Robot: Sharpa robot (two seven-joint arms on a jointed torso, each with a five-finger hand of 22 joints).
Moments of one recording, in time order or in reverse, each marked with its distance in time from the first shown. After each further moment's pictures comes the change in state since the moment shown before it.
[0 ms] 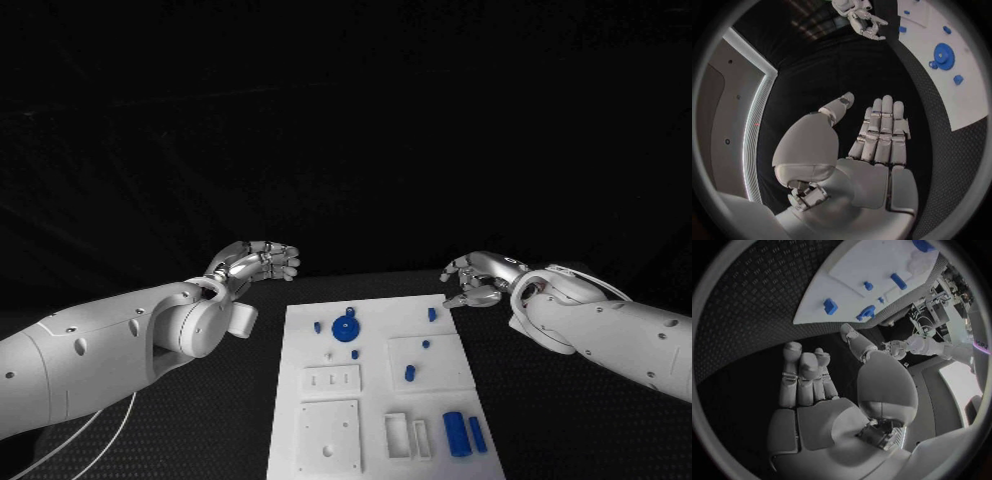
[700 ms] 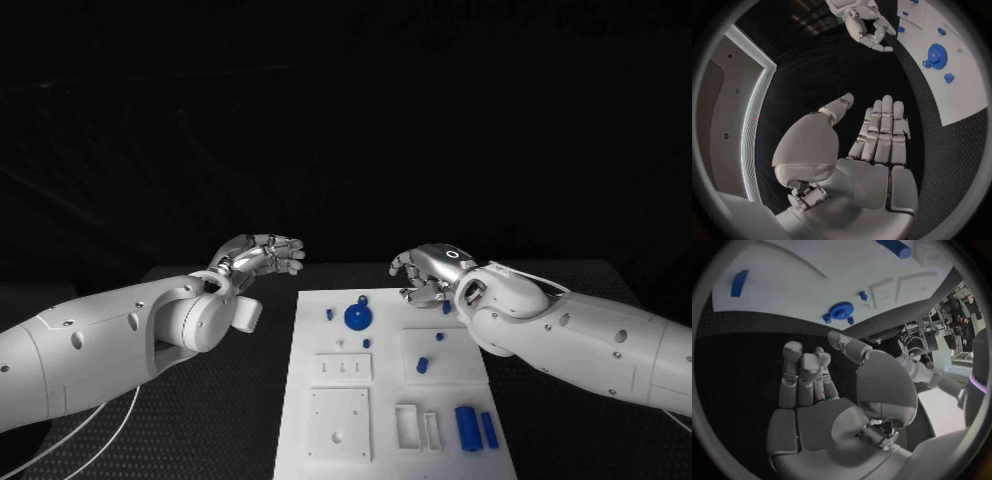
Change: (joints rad) left arm 0.004 -0.017 0.000 0.054 0.014 -0.026 -0.006; left_hand 0.000 0.000 0.000 0.027 0.000 -0.007 0.000 0.000 -0.003 -0.029 0.011 -0.007 -0.006 0.000 0.000 0.004 -0.010 0.000 0.000 0.000 0.000 0.000; right arm 0.015 0.072 0.000 0.240 -0.309 -0.097 -0.244; right_hand 0.012 0.006 0.307 0.047 0.084 0.029 -0.028 0.004 -0.002 0.023 -0.006 -0.018 0.004 0.036 -0.014 0.019 -0.029 0.005 0.049 0.005 0.004 0.000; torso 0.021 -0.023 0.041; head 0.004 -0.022
